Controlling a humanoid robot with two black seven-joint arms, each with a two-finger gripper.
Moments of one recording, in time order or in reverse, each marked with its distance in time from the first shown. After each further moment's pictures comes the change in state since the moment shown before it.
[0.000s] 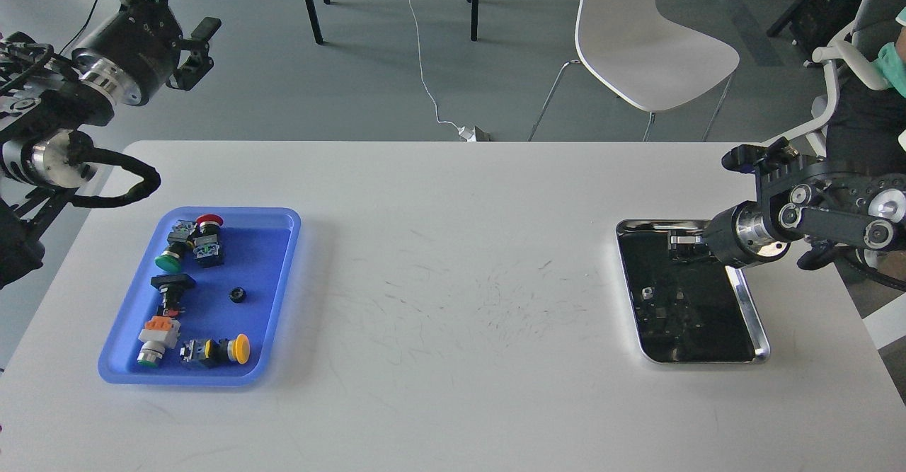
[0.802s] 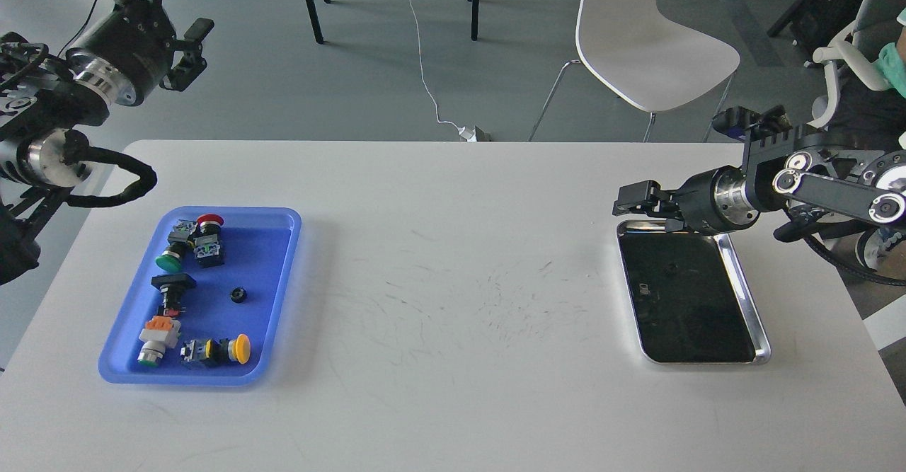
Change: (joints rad) left arm -0.002 0.012 0.002 0.018 0.001 0.012 0.009; right arm -0.137 -0.065 0.522 0.052 0.025 -0.003 0.011
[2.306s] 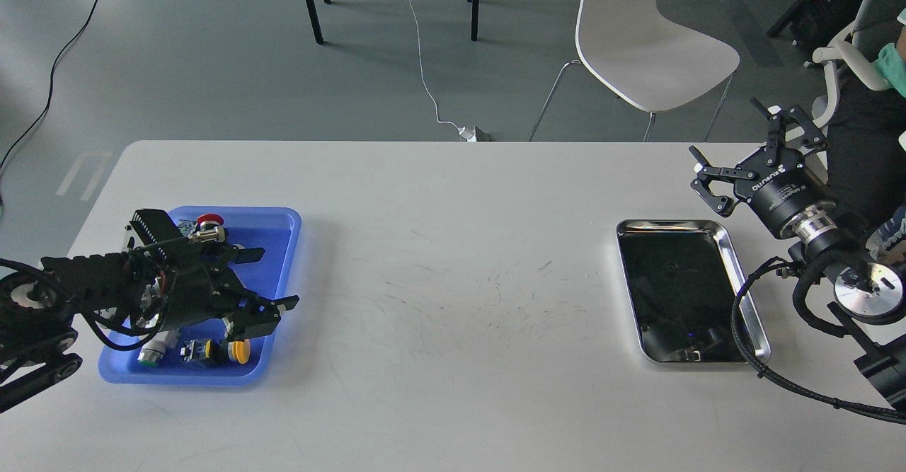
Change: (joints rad) left arm 0.307 0.265 0.282 -0.488 1.941 0.144 -0.105; right arm -0.739 0.113 1.073 -0.191 0.719 0.071 0.151
